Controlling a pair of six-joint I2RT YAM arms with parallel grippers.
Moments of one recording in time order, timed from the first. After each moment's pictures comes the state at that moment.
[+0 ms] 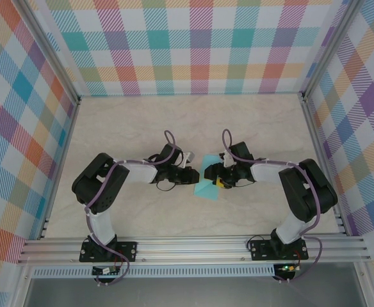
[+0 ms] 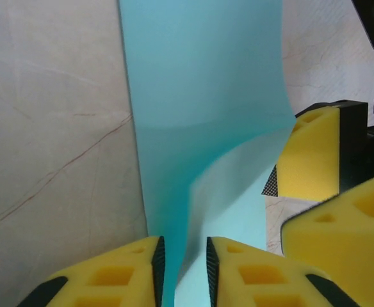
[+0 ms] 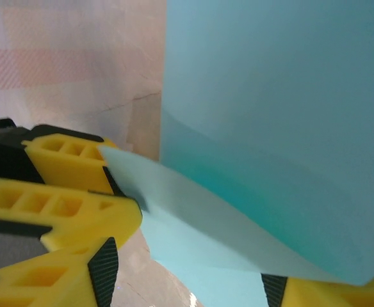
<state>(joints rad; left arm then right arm) -0.62 1.84 0.88 0.07 0.58 -0.61 0.45 1.67 0.73 -0.09 -0.65 0.73</state>
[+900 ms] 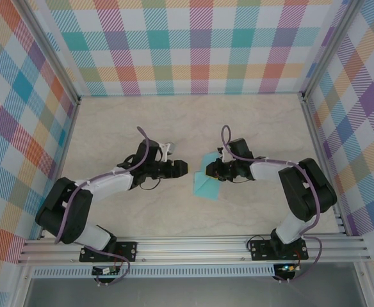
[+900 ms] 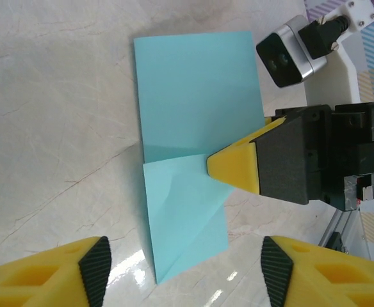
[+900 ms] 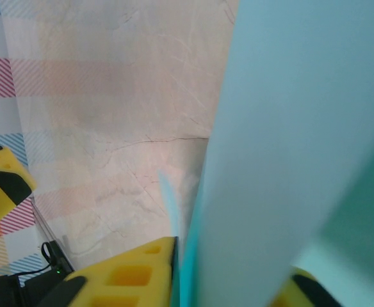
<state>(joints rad) -0.52 1.45 0.72 0.03 0.51 -0.61 0.45 1.65 0.75 -0.02 -0.64 0.70</state>
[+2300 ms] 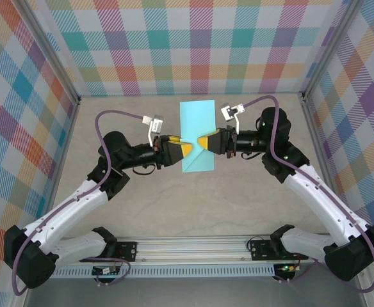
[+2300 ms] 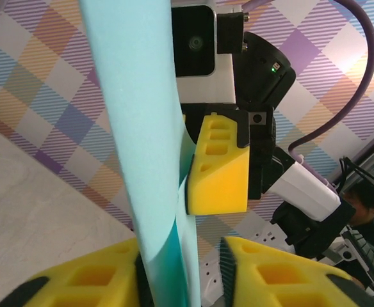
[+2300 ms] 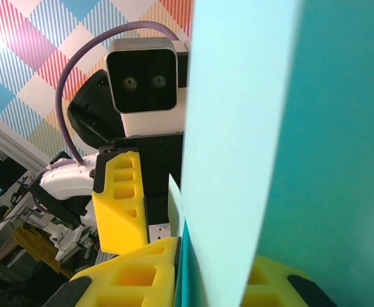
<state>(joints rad) -0.63 1.05 0.88 0.36 0.77 -0.78 0.53 1.12 1.12 -0.07 -0.96 0.63</state>
